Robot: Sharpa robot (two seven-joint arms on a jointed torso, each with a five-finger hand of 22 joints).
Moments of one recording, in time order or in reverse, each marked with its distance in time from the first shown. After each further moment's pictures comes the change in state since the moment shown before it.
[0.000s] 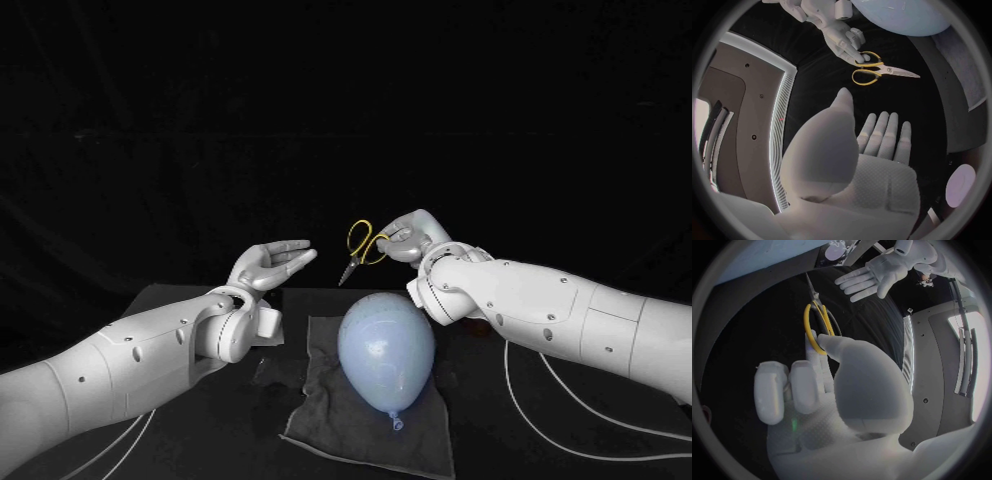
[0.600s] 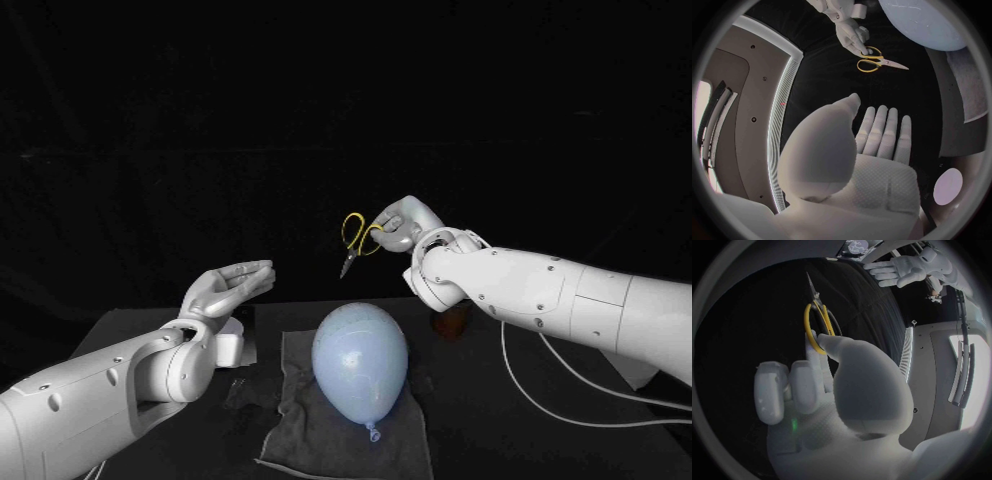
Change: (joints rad) left arm -0.017 -0.093 -0.002 0.142 0.165 -0.002 0.067; left_hand -0.019 -0.056 0.385 -0.063 0.000 0.140 0.023 0.063 0.026 0.148 -0.027 0.006 0.003 0.066 -0.022 0.004 0.061 0.016 0.077 -0.002 0.037 0.003; right arm 0.059 -0.088 -0.003 0.027 -0.179 0.006 -0.072; right_hand 0.012 -0.004 -0.011 0.014 -0.011 0.005 0.002 0.000 -0.003 -0.003 0.003 0.001 -0.001 0.000 0.000 0.000 0.008 0.000 0.000 0.000 0.001 0.000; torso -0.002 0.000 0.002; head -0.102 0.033
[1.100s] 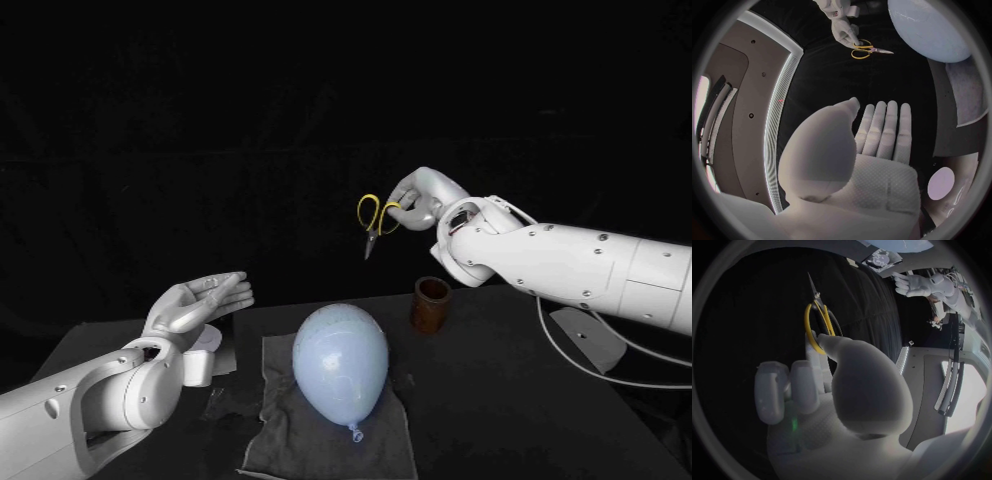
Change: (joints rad) left arm -0.002 -0.070 -0.001 0.109 0.043 -0.021 -0.021; left_hand -0.010 0.026 0.046 0.038 0.004 0.053 0.013 0.033 0.010 0.139 -0.033 0.000 0.002 0.131 -0.044 0.100 0.066 0.055 0.227 -0.001 0.130 0.022; right arm 0.090 -0.214 -0.001 0.148 -0.263 0.085 -0.061; right_hand 0.024 0.003 -0.028 0.028 -0.014 0.002 -0.002 -0.010 -0.008 -0.005 -0.002 -0.003 -0.004 0.004 0.004 -0.003 -0.002 0.006 0.000 0.000 0.000 -0.001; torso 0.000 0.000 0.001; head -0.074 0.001
